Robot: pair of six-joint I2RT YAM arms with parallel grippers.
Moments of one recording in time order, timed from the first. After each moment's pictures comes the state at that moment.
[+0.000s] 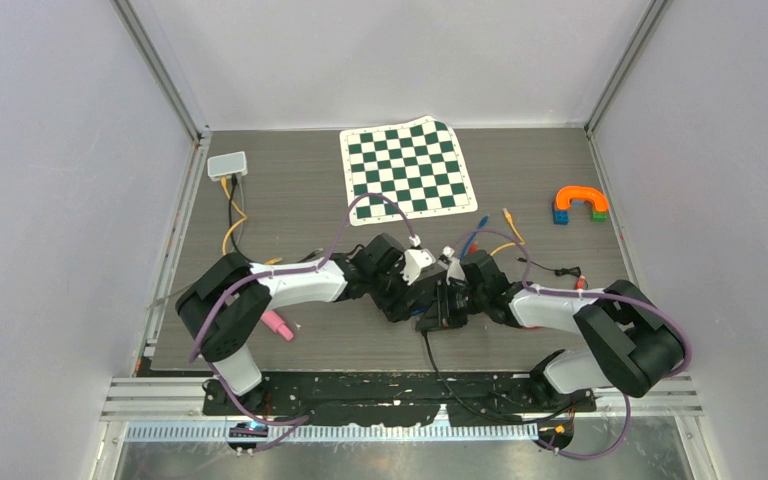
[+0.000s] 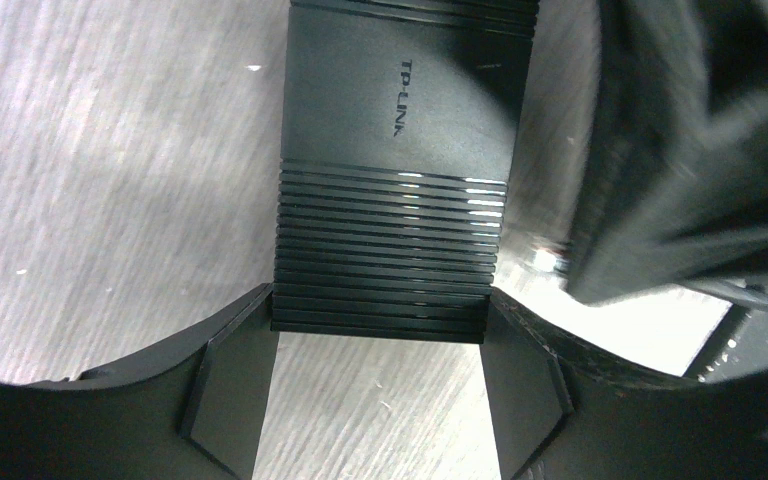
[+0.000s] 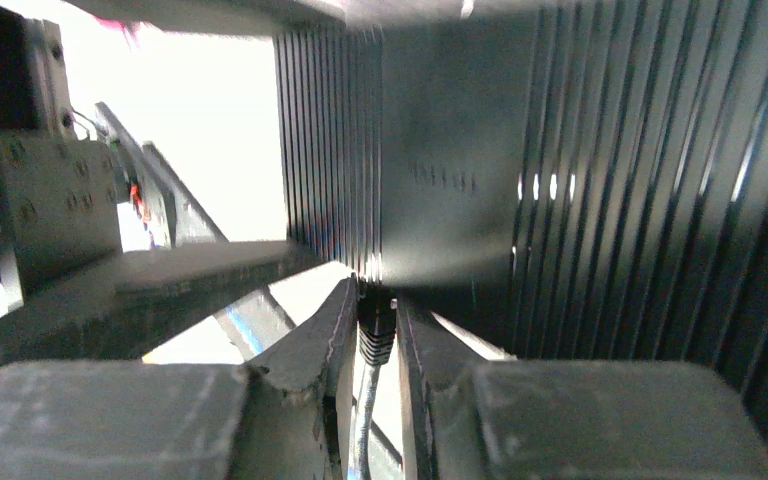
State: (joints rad) left arm -0.89 1.69 0.91 -0.16 0.21 0.05; right arm 0.61 1.38 0.39 0.13 -0.62 0.68
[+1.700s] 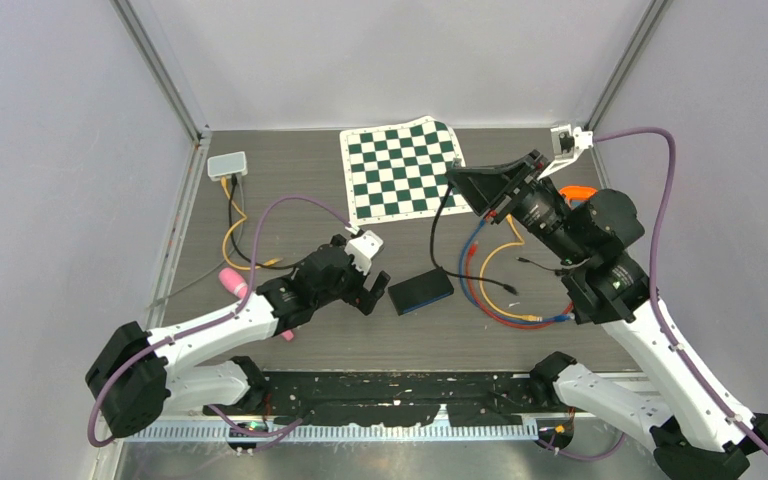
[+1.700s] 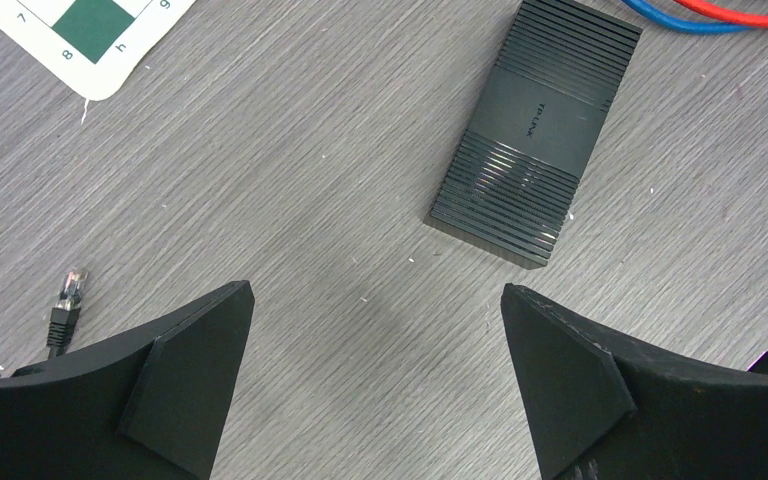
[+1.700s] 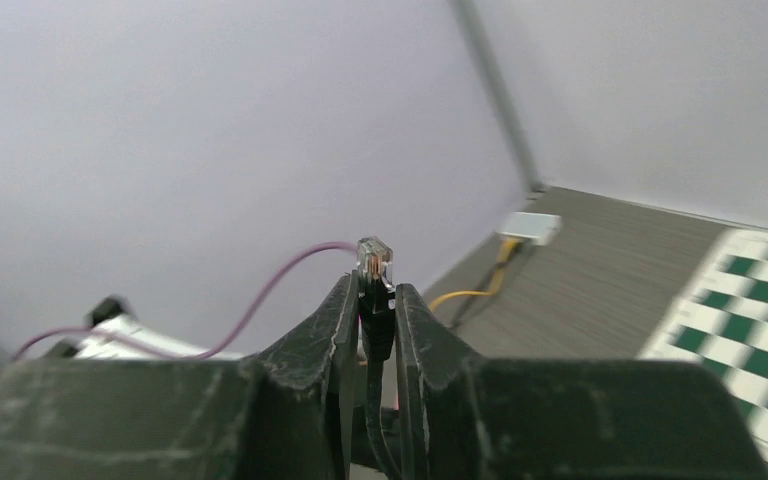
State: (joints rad) left arm -0.85 1.13 0.61 -0.05 -0.10 -0.05; right arm 0.58 0.86 1.14 -0.02 -0.21 0.56
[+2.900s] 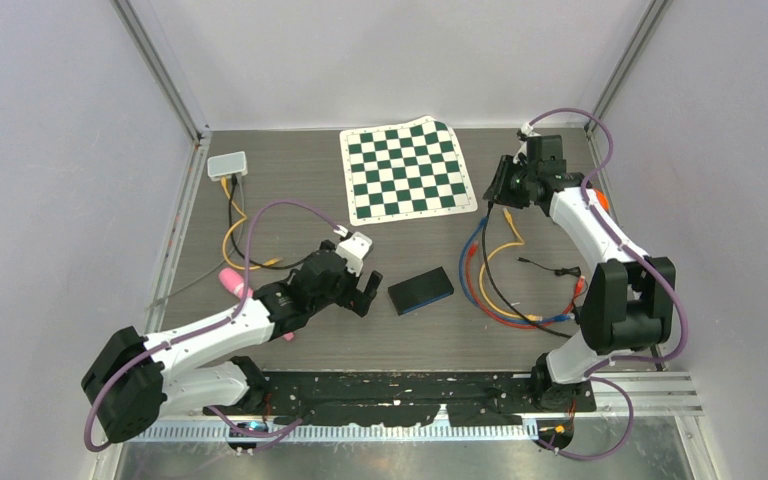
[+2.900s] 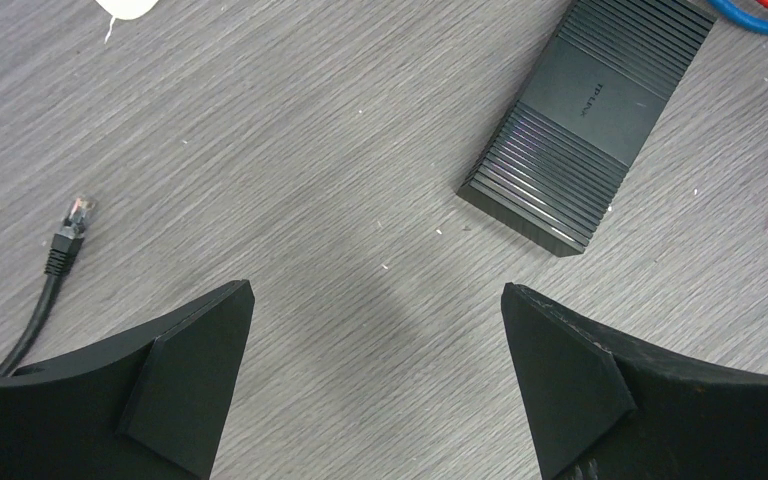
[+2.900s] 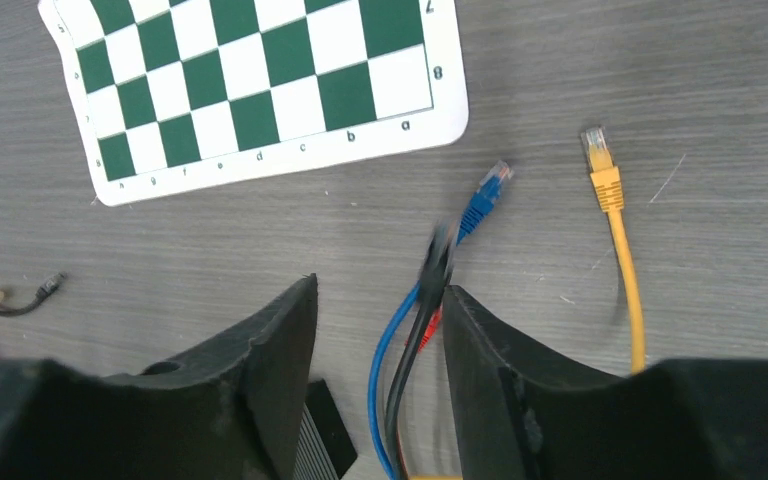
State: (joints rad) left arm -0.84 1.10 0.57 -0.08 -0.17 -0.16; right arm 0.09 1.59 1.24 -0.44 -0.21 0.34
